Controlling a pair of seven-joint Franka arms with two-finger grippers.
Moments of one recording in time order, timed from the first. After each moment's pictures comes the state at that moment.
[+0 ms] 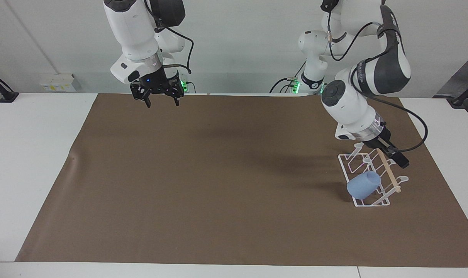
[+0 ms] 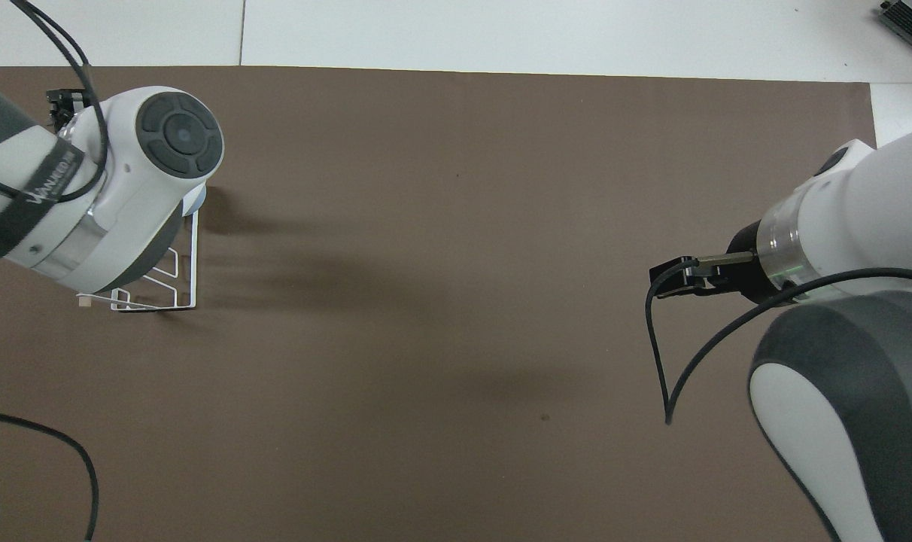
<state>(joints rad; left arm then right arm) -0.18 0.24 -0.09 -1.62 0.85 1.78 0.80 -0.10 -0.06 0.31 -1.71 0.05 1.62 0.17</state>
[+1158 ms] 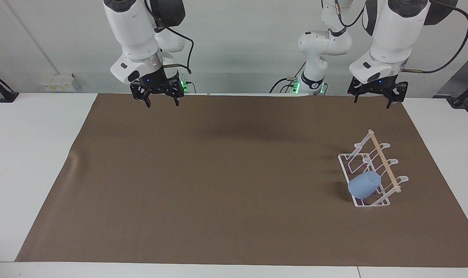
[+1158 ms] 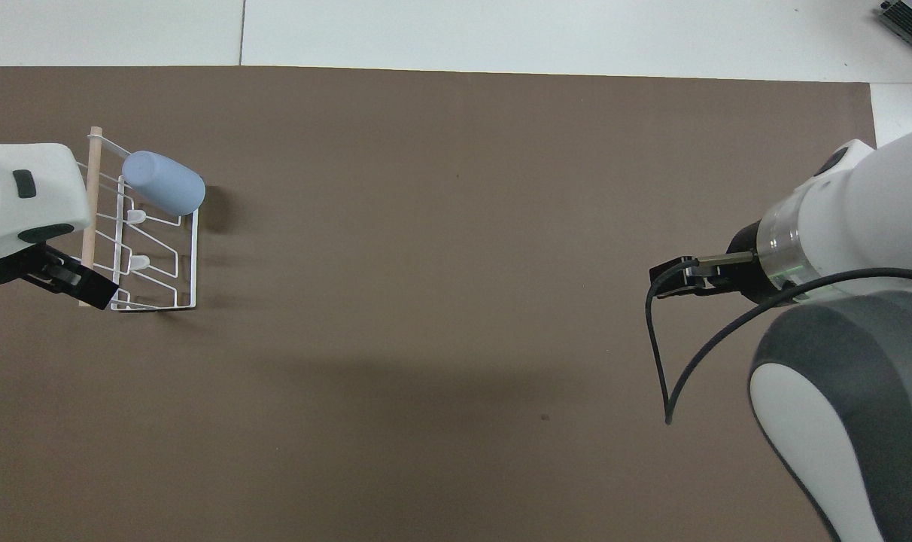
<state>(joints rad) -0.12 -0.03 -0.09 -1.61 0.22 1.47 0.27 -0.10 -0.06 0.31 -1.71 0.05 1.62 0.17</state>
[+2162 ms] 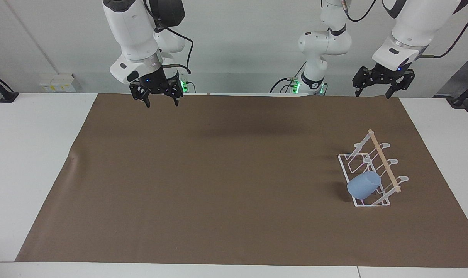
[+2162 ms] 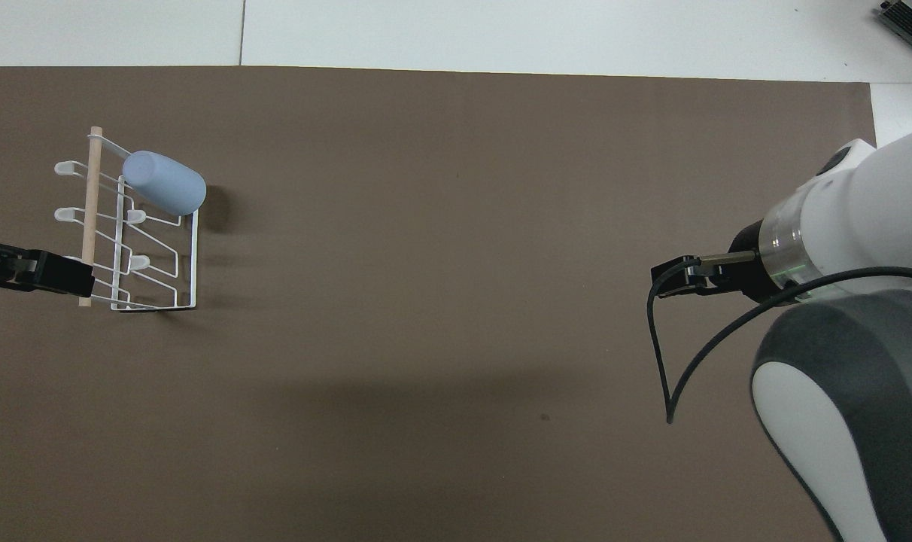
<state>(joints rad) -0.11 -0.09 -0.01 -1.61 0.03 1.47 0.05 -0.10 -0.06 0.31 -1.71 0.05 1.62 0.17</state>
